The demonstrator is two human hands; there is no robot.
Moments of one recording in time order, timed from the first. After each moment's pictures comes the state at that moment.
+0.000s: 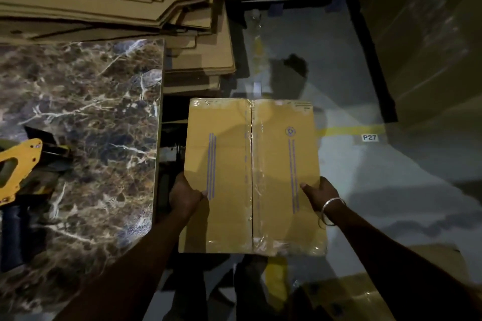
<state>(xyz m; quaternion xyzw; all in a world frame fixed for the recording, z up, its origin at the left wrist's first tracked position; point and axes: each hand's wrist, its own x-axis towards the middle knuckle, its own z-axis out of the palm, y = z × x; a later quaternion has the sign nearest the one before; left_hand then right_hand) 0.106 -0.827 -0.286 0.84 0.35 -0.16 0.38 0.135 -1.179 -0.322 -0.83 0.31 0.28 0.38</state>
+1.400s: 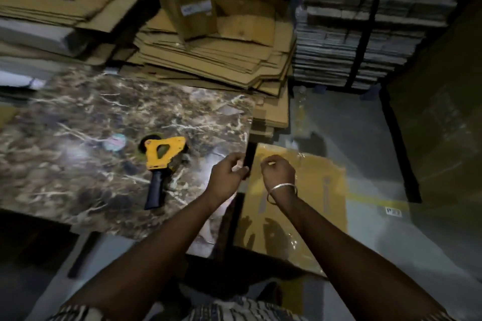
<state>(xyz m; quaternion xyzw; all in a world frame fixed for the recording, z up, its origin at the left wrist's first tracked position) 0.054 -0.755 -0.058 0.82 0.20 -0.03 0.54 0.110 -0.892 -0.066 -0.87 0.08 0.13 0.47</state>
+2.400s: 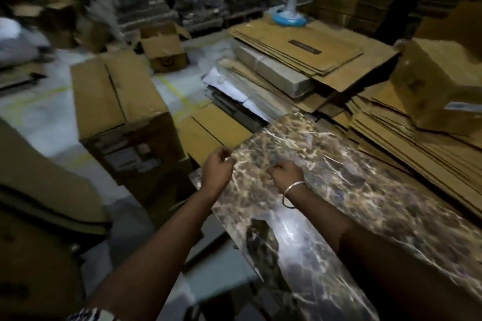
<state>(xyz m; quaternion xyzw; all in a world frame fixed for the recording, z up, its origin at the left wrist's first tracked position) -0.139 -0.136 0.008 0.66 0.52 0.29 0.46 0.008 -0.240 0.005 -0.80 -0.30 0.33 0.40</state>
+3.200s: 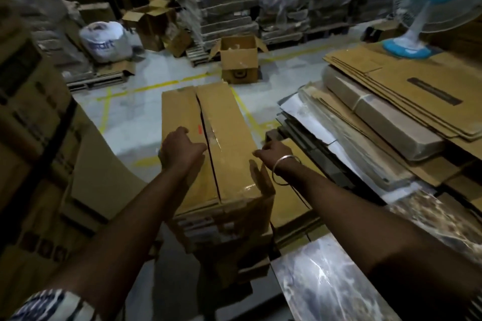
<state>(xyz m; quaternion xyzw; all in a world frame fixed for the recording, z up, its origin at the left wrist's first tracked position) -0.331 0.246 0.088 0.62 0.73 0.25 0.15 -0.113 0.194 0.071 -0.76 -0.49 0.35 0.26</state>
